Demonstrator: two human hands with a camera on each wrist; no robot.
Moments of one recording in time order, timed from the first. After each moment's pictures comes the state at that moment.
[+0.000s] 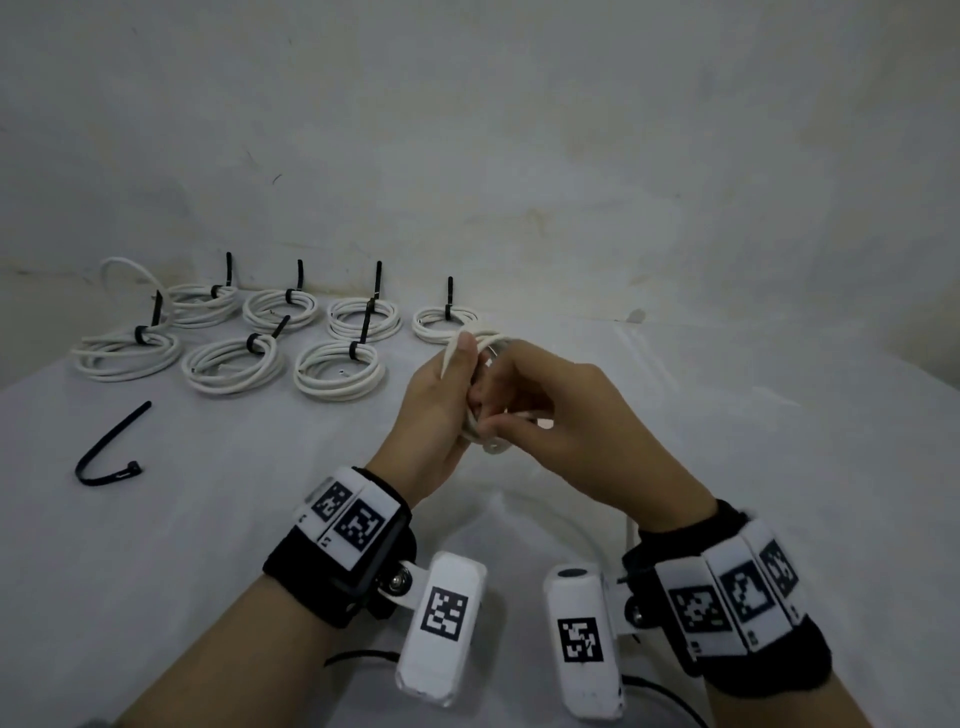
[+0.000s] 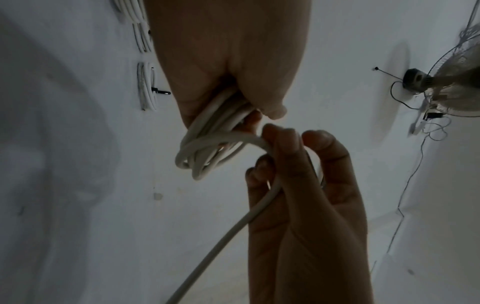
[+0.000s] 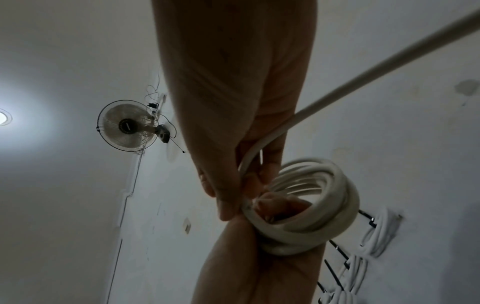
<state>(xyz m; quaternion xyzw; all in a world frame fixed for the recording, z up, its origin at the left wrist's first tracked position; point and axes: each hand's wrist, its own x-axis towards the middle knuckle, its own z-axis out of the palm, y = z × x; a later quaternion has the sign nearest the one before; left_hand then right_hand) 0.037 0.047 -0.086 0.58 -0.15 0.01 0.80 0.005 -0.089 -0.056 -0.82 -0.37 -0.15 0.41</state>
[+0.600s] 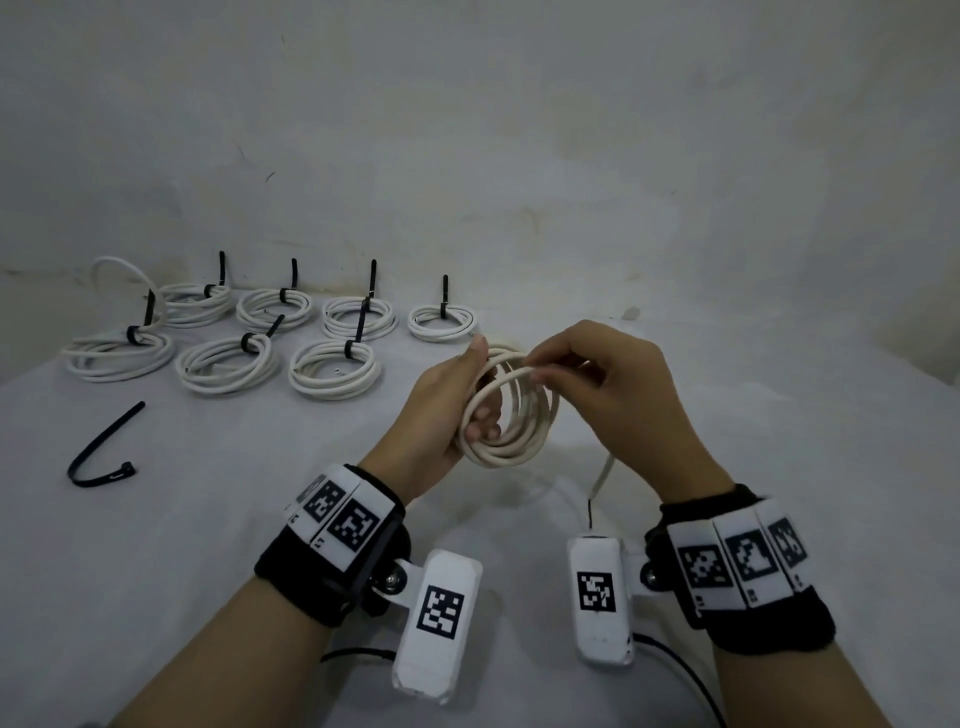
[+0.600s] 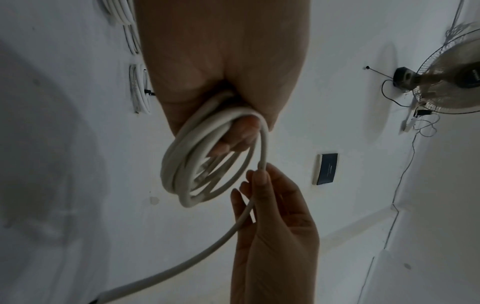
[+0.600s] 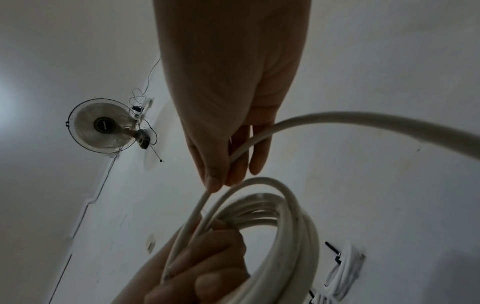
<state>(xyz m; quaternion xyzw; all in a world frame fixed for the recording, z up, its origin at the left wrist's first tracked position) 0.037 0.047 -0.082 0.57 -0.14 -0.07 0.80 0.027 -0.118 -0.061 -0.81 -0.30 -0.31 0.40</state>
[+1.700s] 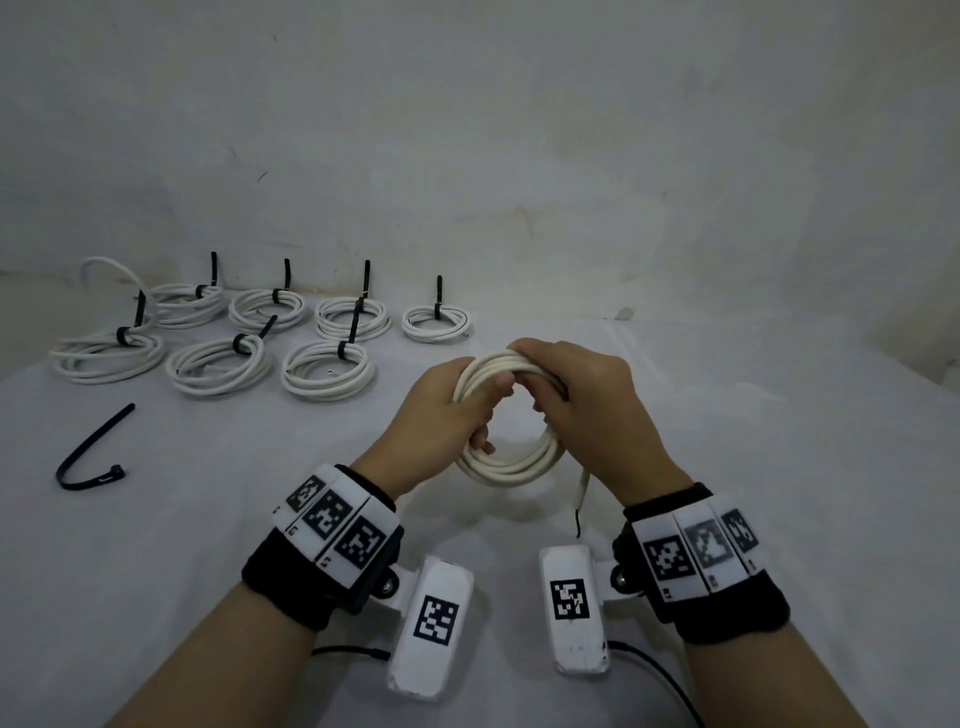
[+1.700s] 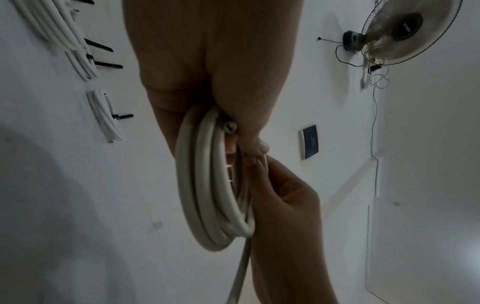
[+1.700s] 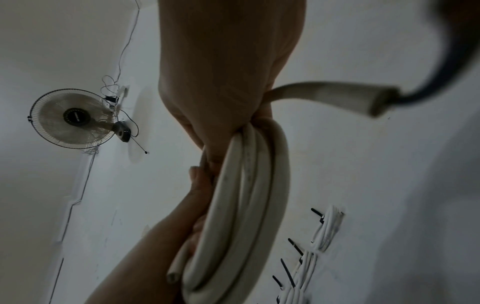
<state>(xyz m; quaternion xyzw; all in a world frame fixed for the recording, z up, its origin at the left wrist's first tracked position) 0.036 0.048 -0.085 0.73 -0.19 0.04 0.65 0.043 -0.110 -0.083 -0.82 -0.31 -0.38 0.28</state>
